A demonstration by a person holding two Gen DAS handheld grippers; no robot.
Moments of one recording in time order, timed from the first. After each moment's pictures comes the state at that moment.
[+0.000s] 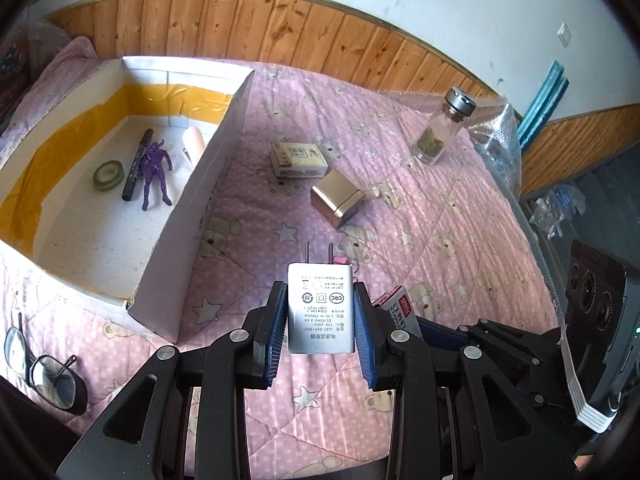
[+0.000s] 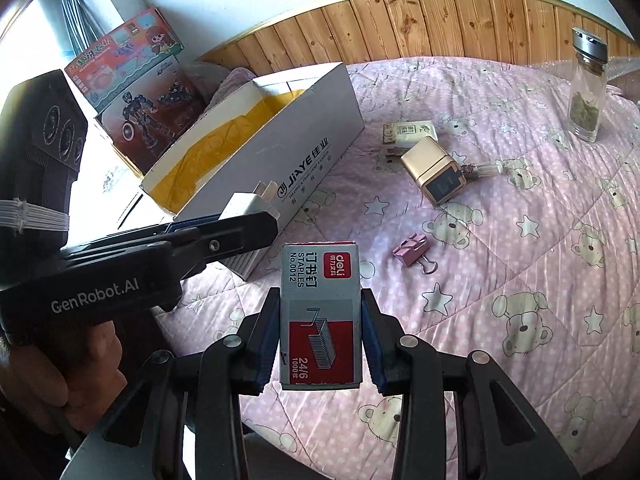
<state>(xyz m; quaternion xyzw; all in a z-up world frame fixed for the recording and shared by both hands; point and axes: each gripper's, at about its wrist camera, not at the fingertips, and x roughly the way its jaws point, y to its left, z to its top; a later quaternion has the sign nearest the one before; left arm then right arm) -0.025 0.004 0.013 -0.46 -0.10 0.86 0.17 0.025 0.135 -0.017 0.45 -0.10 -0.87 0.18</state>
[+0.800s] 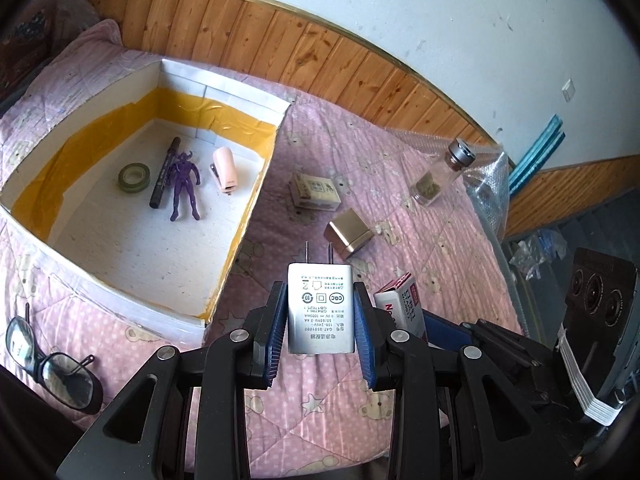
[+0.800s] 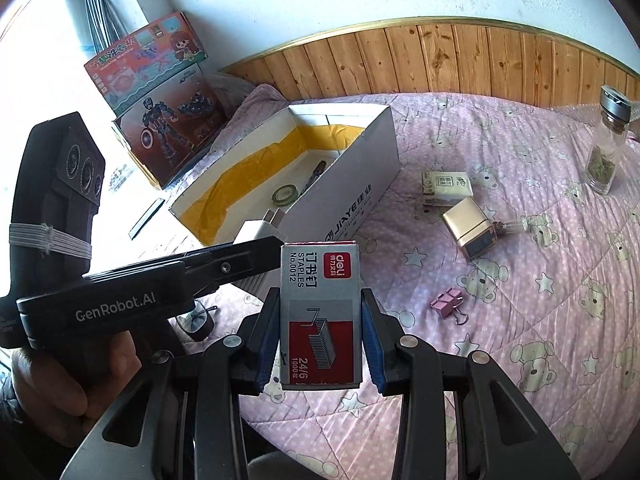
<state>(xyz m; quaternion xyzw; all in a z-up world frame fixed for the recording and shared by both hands) -0.025 -0.053 0.036 -0.44 -0.18 0.87 0.16 0.010 0.093 0.030 0.42 -0.08 -0.88 0.19</state>
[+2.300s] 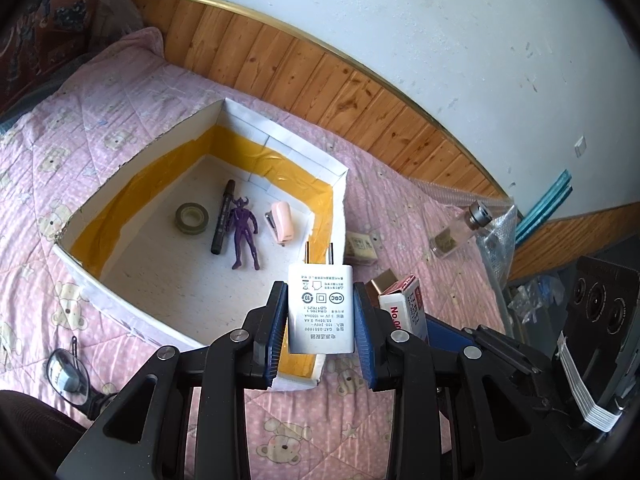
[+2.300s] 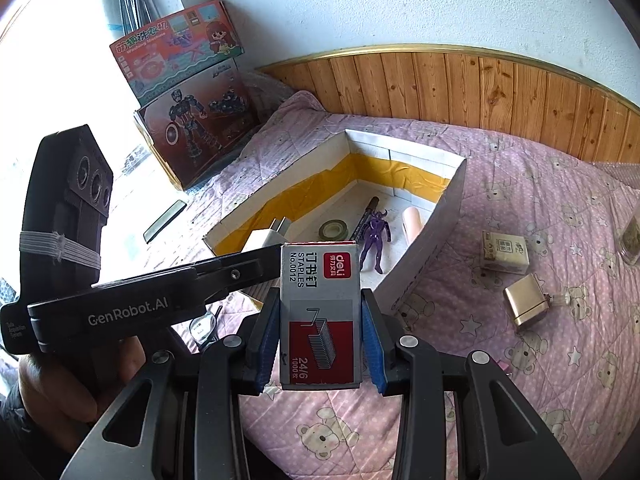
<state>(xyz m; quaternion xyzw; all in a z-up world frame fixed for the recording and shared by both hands) -0.043 -0.144 0.053 -0.40 -0.23 0.88 0.13 -0.032 0.011 0.064 0.40 -0.04 -0.88 0.23</state>
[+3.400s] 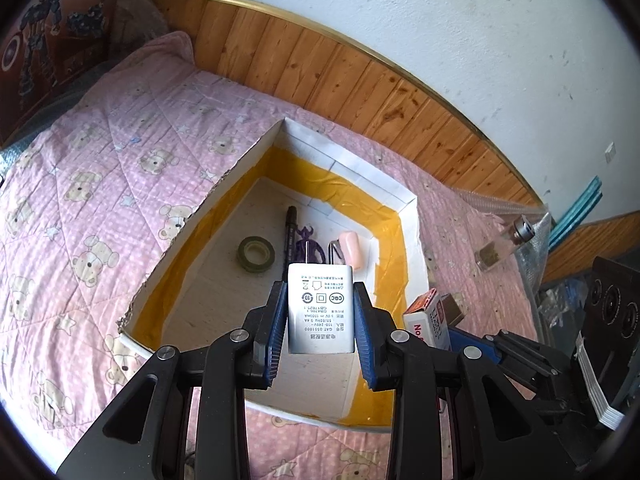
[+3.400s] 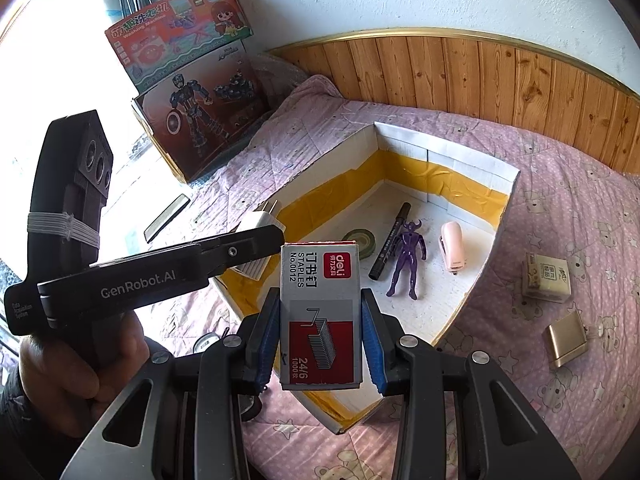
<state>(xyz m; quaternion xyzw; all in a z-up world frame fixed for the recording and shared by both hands) -0.093 -0.208 0.039 -0.42 -0.20 0.88 0.09 -0.089 -0.038 0.048 0.43 -0.03 -0.87 0.25</state>
